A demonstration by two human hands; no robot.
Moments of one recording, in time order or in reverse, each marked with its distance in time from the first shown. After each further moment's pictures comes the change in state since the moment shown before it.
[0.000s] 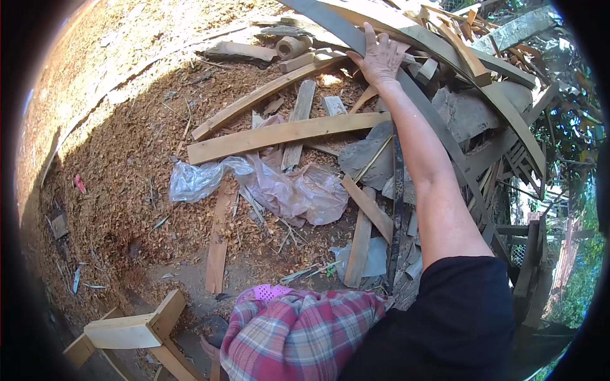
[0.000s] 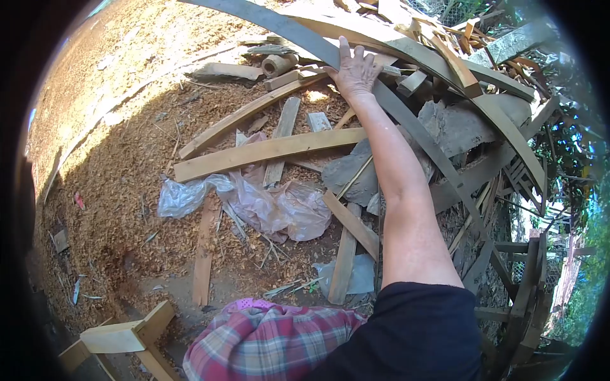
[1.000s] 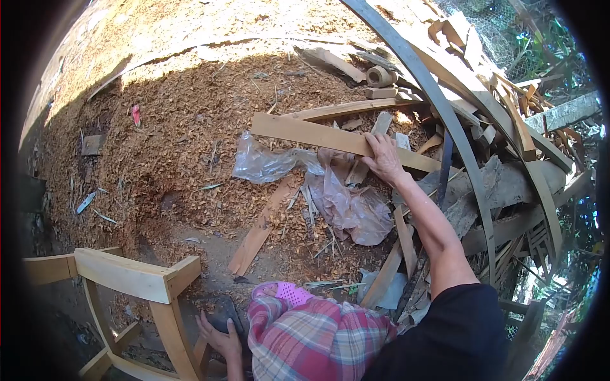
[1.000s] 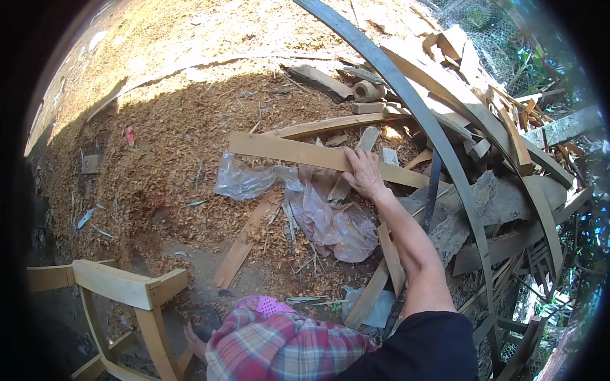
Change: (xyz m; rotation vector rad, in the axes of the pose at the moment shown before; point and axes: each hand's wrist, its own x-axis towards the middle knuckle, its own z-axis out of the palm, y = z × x) left_hand -0.027 0.003 0.002 -0.227 0.057 0.008; right_hand -0.144 -0.112 0.010 0.608 -0.400 -0.576
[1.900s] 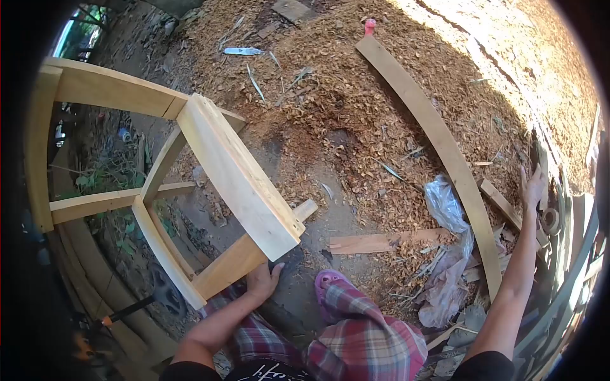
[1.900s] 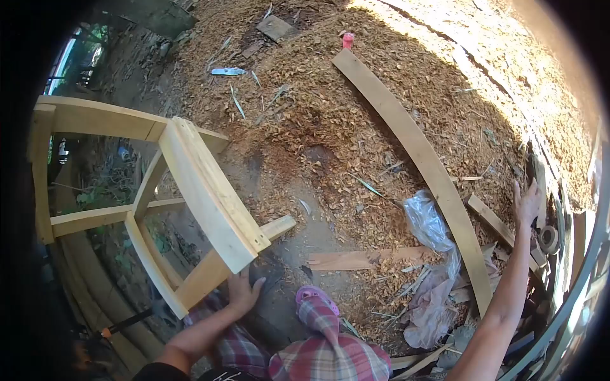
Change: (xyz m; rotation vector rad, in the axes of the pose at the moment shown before) left_hand 0.020 0.051 -0.028 0.022 -0.194 -0.406; right_hand 0.292 0.049 0.127 -0.229 0.125 0.037
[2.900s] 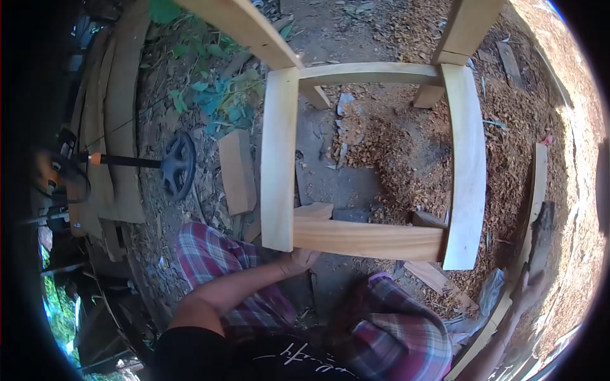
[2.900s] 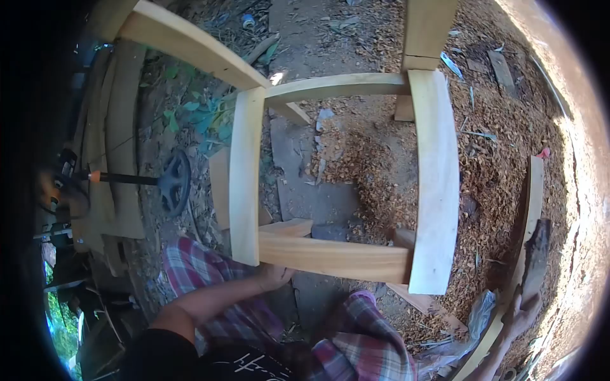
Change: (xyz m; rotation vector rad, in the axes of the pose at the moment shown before) left_hand -0.063 -0.108 0.051 -0.390 0.530 0.228; right_hand -0.050 -0.209 -0.102 0.411 0.025 -0.465
